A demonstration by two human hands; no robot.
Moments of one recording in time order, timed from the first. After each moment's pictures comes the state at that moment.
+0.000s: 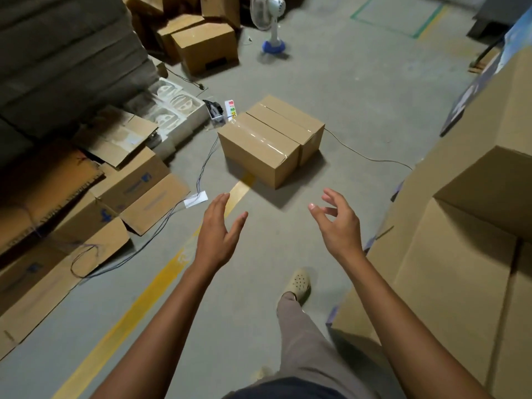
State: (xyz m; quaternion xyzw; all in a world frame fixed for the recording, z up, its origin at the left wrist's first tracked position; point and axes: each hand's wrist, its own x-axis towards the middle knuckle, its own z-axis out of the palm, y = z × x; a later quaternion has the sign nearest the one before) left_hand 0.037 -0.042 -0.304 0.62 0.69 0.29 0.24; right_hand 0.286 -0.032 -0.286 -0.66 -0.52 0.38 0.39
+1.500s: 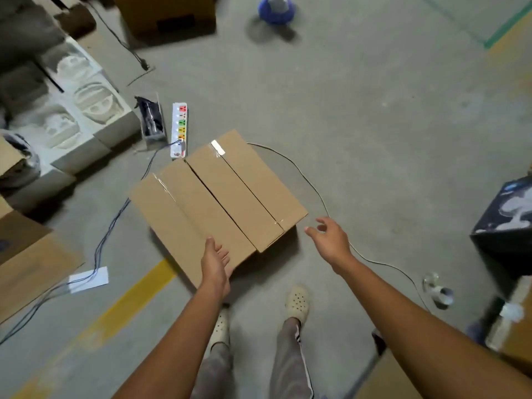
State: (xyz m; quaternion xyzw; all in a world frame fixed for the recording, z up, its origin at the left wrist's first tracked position) left_hand 0.246 0.770 -0.599 -0.13 0.69 0.43 0.57; right_hand 0.468 0.857 -0.538 -0.75 -0.45 0.48 0.07
